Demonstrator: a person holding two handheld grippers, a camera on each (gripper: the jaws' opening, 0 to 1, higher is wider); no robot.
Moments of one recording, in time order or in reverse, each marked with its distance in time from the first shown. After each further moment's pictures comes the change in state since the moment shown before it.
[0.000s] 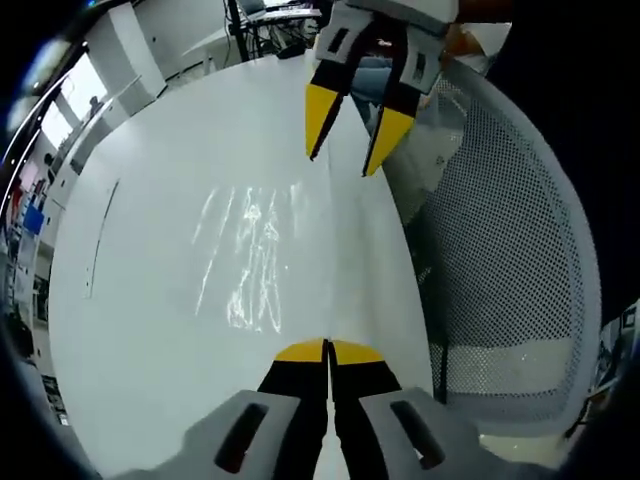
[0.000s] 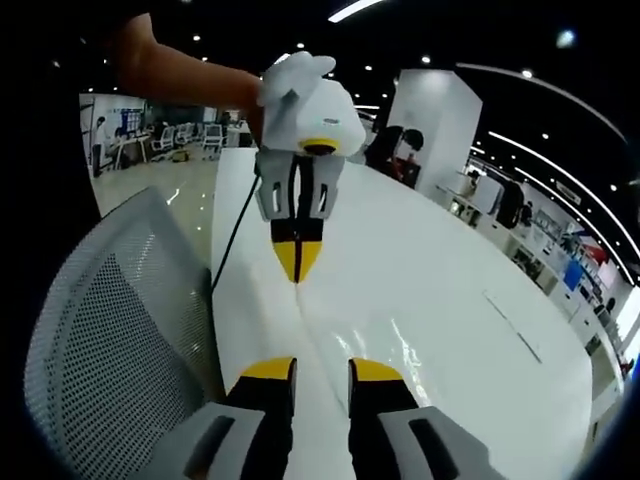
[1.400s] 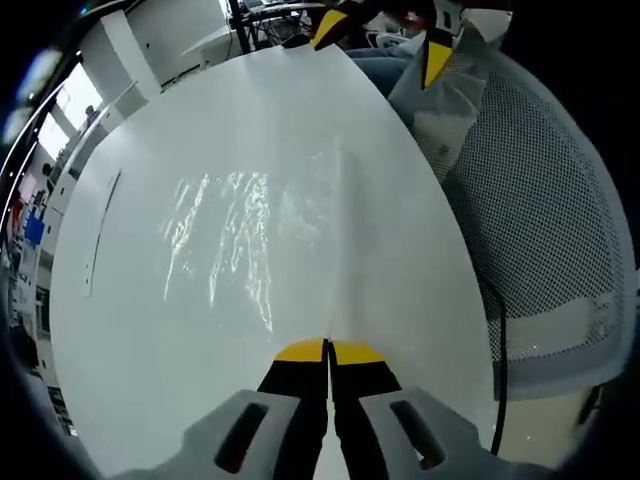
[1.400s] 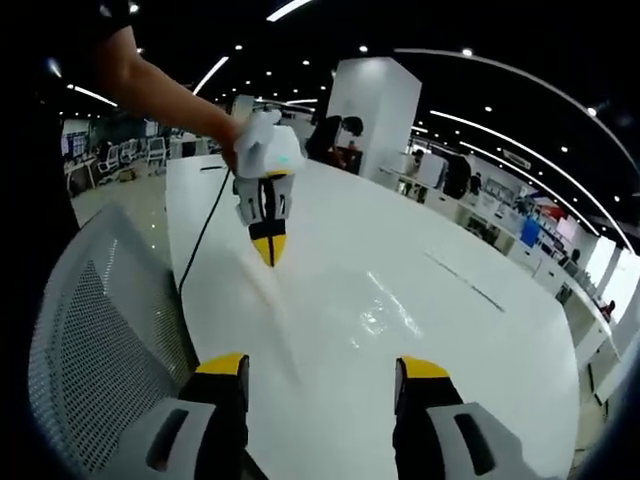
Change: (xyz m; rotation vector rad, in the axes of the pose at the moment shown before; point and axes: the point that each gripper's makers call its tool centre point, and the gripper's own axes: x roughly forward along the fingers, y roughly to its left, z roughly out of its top) left arm 0.024 0.044 -0.035 0.047 0.001 0.012; right arm -0.042 -0.028 -0.030 0.163 0.012 -0.196
